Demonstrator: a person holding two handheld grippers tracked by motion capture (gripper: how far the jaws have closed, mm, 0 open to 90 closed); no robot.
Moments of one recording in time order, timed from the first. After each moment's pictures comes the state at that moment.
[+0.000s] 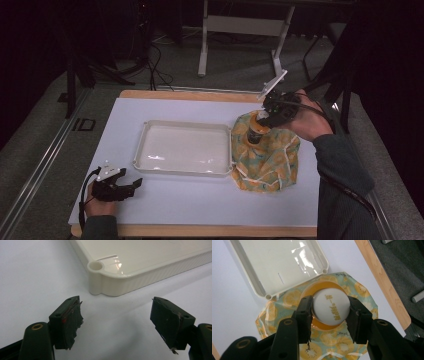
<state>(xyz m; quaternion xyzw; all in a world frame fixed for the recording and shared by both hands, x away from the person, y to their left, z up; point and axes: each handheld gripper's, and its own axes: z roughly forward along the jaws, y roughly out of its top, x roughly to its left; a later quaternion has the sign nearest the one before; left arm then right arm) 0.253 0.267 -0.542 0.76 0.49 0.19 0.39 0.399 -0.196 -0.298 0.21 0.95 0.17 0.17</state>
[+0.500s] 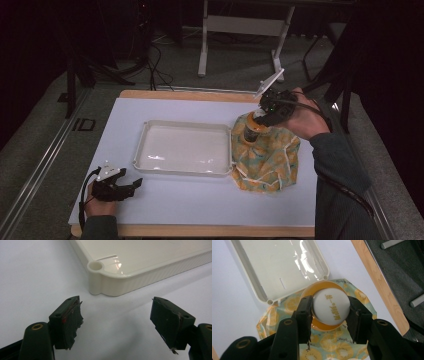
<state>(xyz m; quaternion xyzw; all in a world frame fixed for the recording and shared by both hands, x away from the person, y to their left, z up) 0.253 0.267 -0.542 0.76 0.49 0.19 0.39 0.399 -0.186 -0.294 0.20 0.95 0.18 0.17</state>
